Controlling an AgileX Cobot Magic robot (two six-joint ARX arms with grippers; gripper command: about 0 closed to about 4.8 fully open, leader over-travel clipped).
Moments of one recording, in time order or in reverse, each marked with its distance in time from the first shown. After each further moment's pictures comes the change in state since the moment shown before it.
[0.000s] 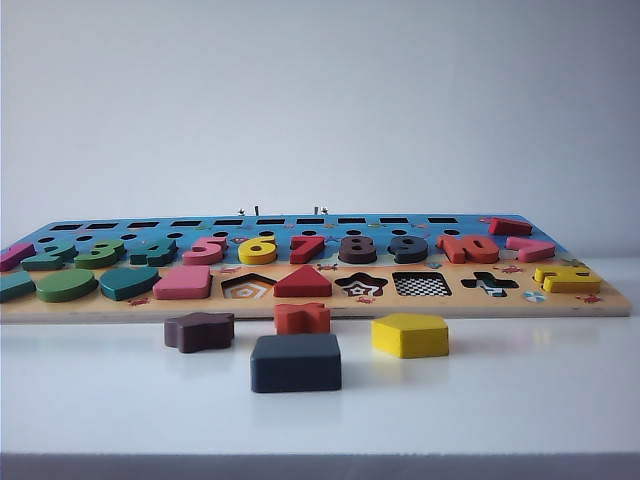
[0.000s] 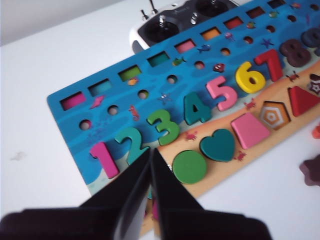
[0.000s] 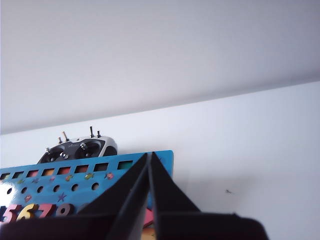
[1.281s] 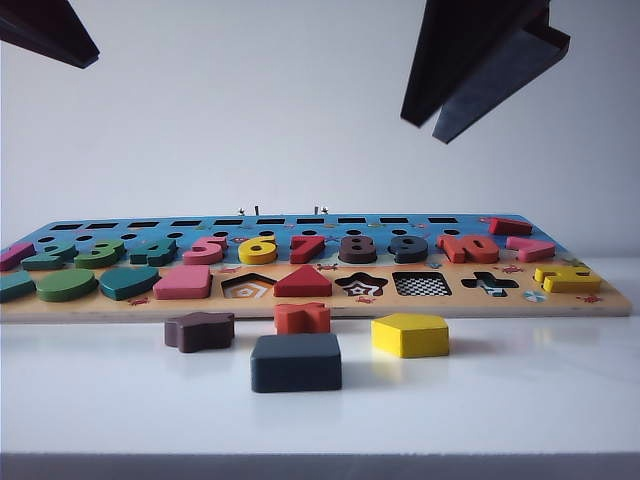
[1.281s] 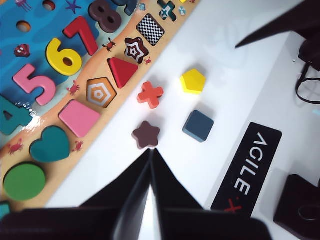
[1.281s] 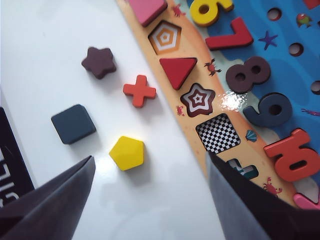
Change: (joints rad) left arm -0.238 0.472 0.457 -0.452 0.328 0.019; right arm 0.595 0.989 0.689 -0.666 -0.081 -0.576
